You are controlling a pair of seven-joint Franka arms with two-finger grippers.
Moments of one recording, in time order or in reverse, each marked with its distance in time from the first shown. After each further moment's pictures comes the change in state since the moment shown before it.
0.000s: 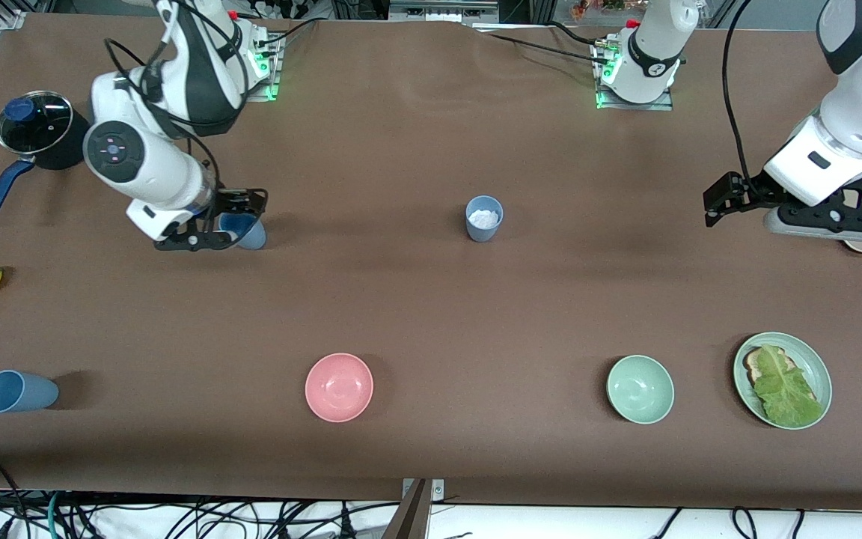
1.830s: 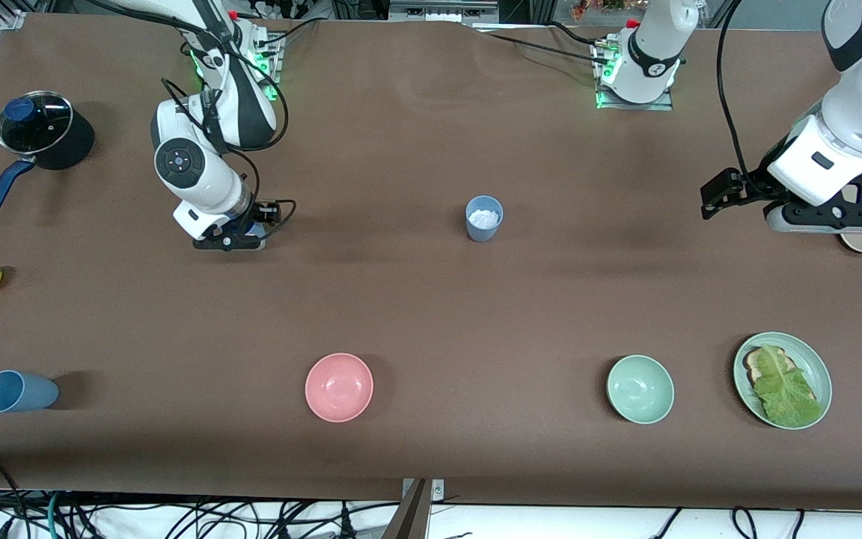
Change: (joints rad) left arm -0.001 0.000 0.000 0.002 -0.010 -0.040 -0.044; right arm -0.002 0.086 0.028 -0.200 0.000 0.323 0.038
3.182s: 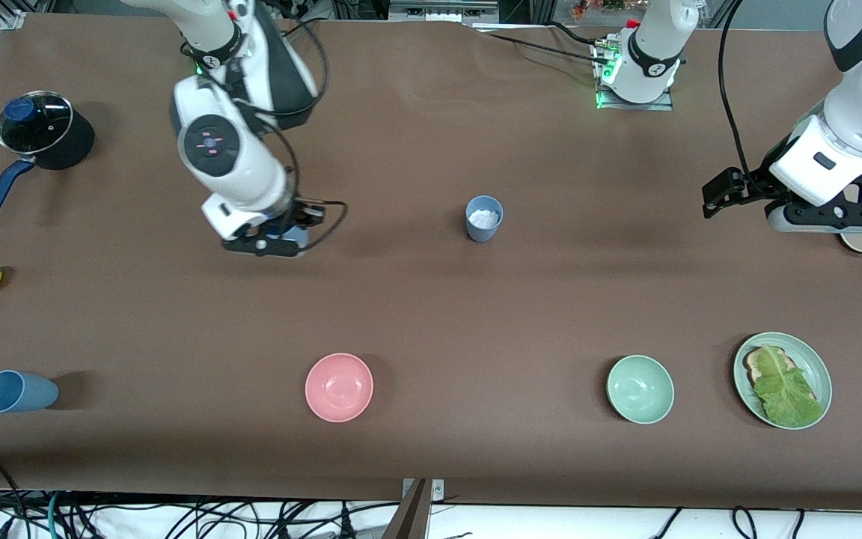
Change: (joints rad) left arm 0.002 0.000 0.002 0.002 0.000 -0.008 0.000; right arm 0.167 0.131 0.017 0.576 0.122 -0.432 0.367
